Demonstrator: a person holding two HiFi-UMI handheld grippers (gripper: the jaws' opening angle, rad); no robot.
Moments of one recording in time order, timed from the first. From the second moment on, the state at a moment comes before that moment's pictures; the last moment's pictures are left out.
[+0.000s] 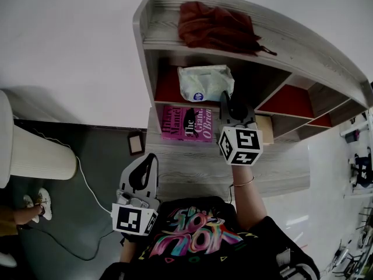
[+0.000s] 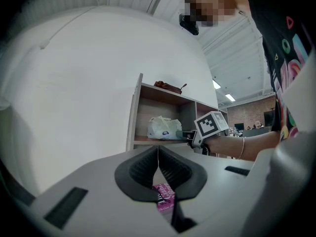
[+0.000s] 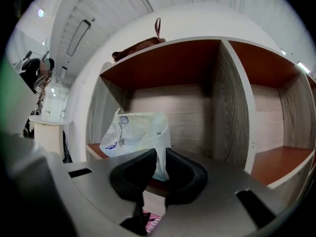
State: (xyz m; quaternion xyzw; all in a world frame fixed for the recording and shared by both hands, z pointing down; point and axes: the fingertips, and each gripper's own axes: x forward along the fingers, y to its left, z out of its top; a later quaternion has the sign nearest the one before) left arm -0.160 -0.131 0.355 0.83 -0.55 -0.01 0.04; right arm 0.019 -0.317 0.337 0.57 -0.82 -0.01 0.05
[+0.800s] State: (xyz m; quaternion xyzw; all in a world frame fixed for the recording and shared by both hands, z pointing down) left arm -0.159 -0.122 0.351 0.83 -0.56 -0.01 0.03; right arm 0.029 -0.305 0.338 0.56 -0.83 0.04 0.03
